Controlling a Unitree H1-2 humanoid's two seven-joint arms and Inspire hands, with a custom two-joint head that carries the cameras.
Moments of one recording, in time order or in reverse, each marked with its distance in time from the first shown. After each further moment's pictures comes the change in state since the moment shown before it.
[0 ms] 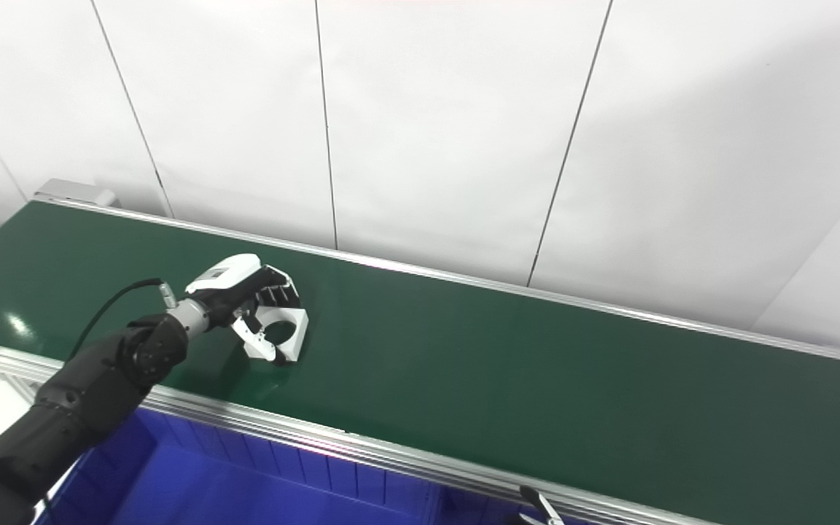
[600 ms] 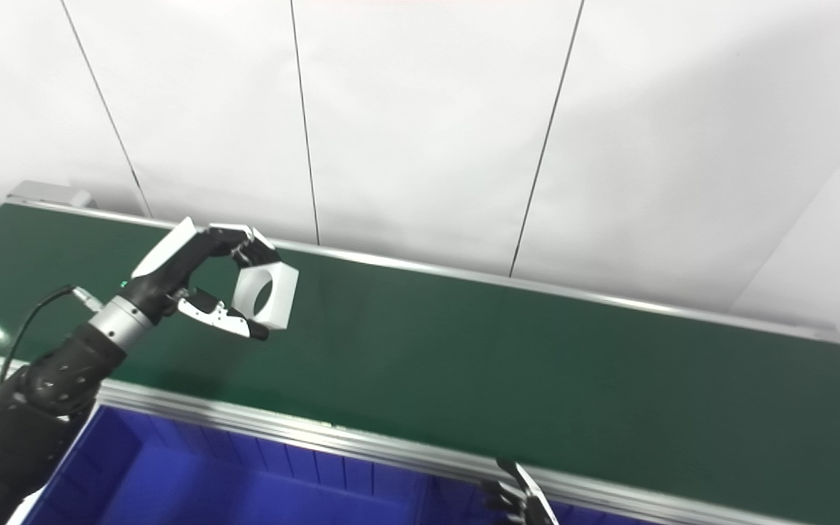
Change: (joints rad) left arm 0.256 -0.025 0.202 -0.411 -0.430 -0.227 -0.080; right arm 0.047 0.077 0.001 -0.127 -0.088 0.029 -0.023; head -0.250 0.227
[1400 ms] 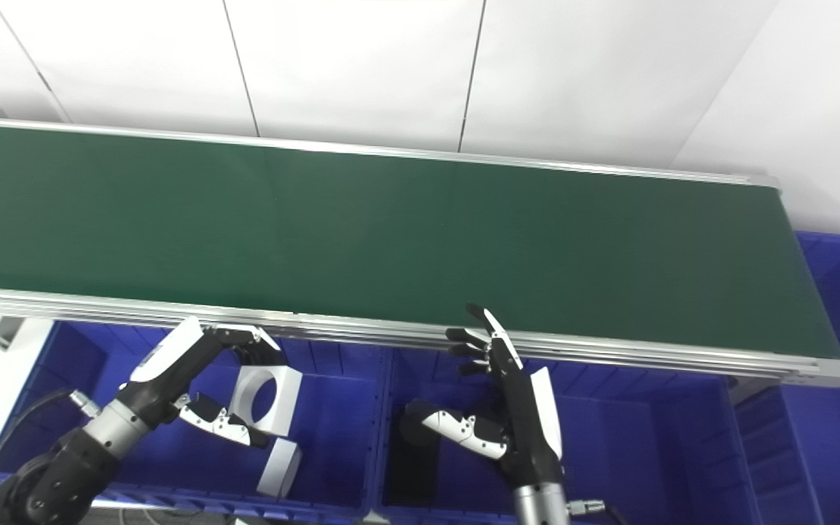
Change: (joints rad) left arm 0.335 -0.068 -0.250 -0.150 0.372 0.015 0.035; right arm 0.005 0.042 -0.022 -0.115 -0.007 0.105 -0.005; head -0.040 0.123
